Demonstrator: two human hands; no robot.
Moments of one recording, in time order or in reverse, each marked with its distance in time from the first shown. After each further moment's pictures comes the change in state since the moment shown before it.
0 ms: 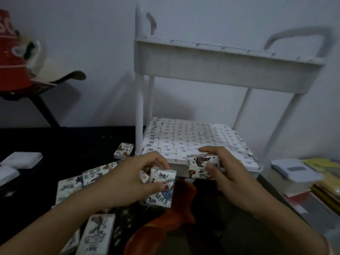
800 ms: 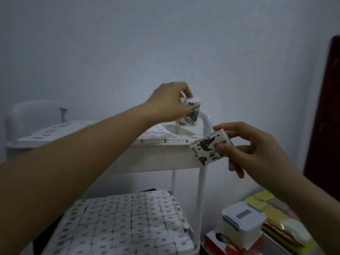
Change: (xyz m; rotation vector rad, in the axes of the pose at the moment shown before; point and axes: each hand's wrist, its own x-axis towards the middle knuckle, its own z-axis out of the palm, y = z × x) left_hand 0.275 0.272 -0.032 0.298 0.288 0.520; right_hand 0.014 -0.023 -0.235 0.065 0.556 -0.105
